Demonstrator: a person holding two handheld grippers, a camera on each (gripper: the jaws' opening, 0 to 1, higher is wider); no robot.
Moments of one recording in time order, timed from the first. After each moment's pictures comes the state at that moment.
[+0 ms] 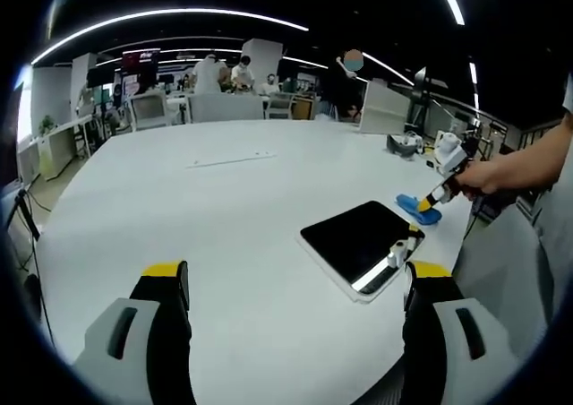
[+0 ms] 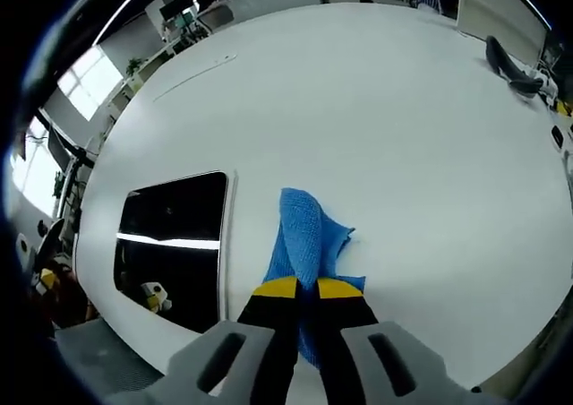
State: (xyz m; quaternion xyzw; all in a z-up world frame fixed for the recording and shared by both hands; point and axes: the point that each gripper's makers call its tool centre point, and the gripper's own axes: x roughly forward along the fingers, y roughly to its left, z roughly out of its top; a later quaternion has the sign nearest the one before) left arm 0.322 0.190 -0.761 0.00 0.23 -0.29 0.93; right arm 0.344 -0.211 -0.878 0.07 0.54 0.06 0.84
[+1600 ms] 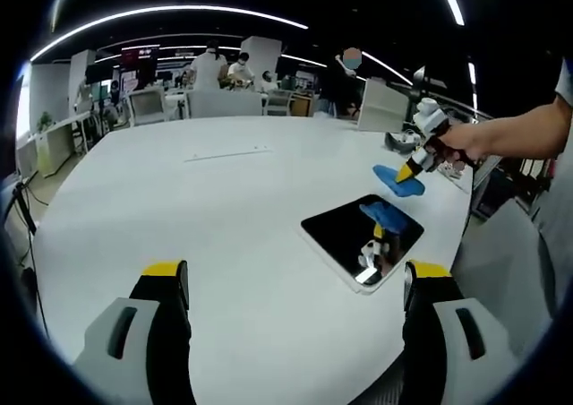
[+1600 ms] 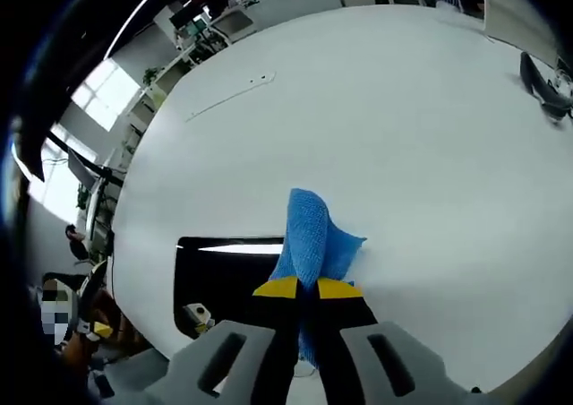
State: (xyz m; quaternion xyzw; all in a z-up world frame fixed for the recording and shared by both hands) left arm 0.317 0.197 -0.775 0.00 0.24 -0.30 0.92; right arm 0.407 -0.140 -0.837 0.13 0.54 0.11 0.82
